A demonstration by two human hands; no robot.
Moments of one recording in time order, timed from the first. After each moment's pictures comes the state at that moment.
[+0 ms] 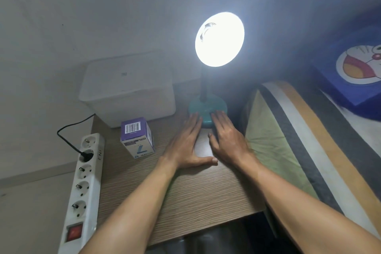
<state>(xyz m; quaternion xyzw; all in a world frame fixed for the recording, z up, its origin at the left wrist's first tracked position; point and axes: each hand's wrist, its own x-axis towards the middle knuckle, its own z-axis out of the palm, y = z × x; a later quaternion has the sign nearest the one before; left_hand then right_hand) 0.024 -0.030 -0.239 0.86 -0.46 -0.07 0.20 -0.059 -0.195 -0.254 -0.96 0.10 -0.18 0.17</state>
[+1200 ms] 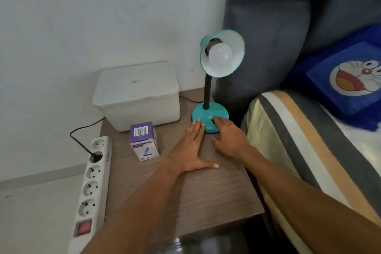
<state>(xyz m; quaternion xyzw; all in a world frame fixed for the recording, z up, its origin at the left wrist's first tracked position) 0.014 -0.025 -0.213 0.86 -0.46 -0.15 0.14 -0.054 -0.196 -0.206 -0.97 0.15 -0.06 0.17</state>
